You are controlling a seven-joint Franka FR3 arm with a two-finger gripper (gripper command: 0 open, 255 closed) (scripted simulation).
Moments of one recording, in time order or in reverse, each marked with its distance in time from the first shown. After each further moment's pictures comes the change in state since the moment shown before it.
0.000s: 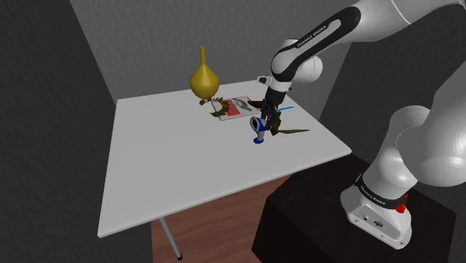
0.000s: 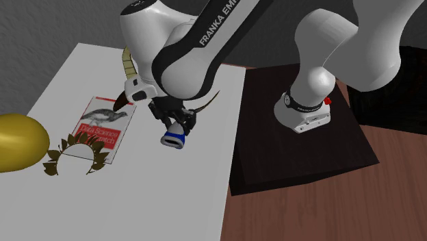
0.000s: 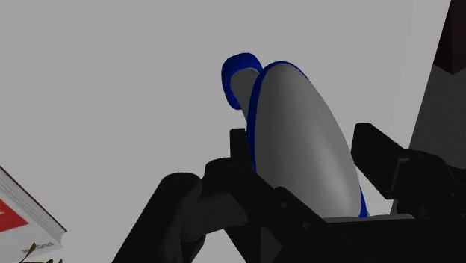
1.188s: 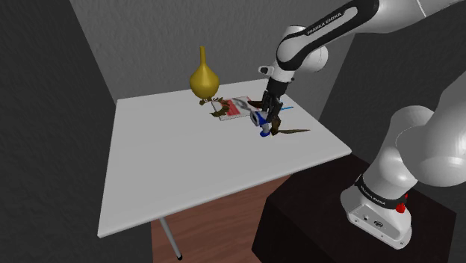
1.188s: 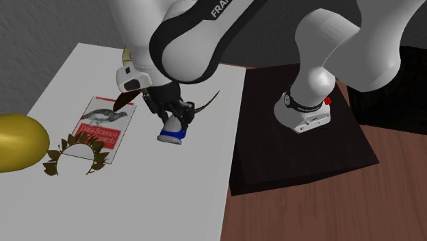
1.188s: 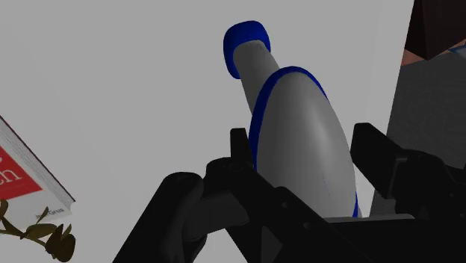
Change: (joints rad) arm -0.016 -0.088 0.009 0.027 -0.085 -0.093 0.083
